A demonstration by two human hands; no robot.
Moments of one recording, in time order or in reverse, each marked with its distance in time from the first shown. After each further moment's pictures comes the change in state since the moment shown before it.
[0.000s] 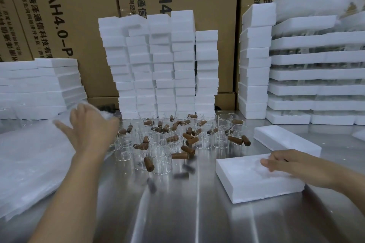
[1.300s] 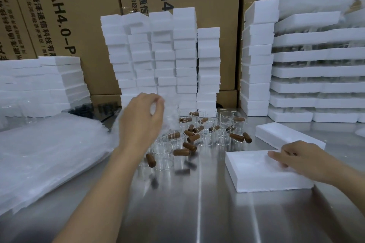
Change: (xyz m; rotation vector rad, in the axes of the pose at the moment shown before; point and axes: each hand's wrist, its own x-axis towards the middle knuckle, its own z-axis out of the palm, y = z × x) left_hand -0.056 0.068 0.004 -0.442 0.019 0.507; right_hand 0.001 -0.010 -0.019 -0.058 0.220 0.191
